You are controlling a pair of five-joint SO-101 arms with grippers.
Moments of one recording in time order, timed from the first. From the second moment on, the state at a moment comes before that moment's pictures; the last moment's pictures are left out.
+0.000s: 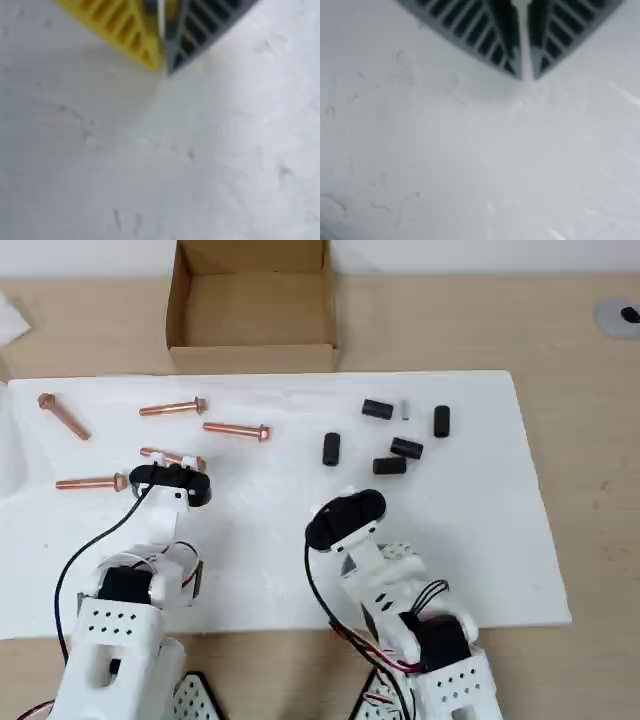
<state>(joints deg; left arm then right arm) 1.3 -63.5 81.8 58.9 -14.4 -22.6 -103.7 94.6 69.6 6.4</state>
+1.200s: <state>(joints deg) -16.4 -45.9 49.6 60.3 -11.4 -13.1 -92.9 82.2 66.2 2.0</state>
